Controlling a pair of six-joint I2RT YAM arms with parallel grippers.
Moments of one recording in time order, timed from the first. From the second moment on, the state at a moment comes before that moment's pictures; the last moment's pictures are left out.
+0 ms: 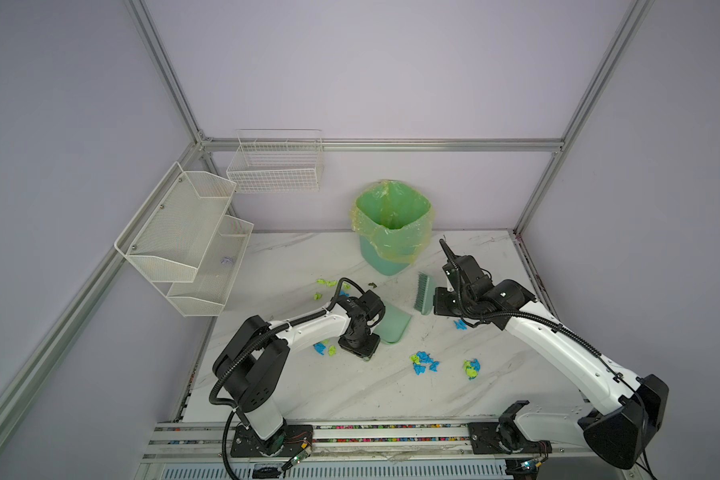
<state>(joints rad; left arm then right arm) -0.74 1.70 1.11 -0.83 0.14 -0.30 0.62 1.29 1.23 -0.88 0.09 0.63</state>
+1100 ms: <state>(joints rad) -0.80 1.72 1.08 -0.72 0.05 -0.36 0.62 1.31 1.17 -0.77 0.01 0.69</state>
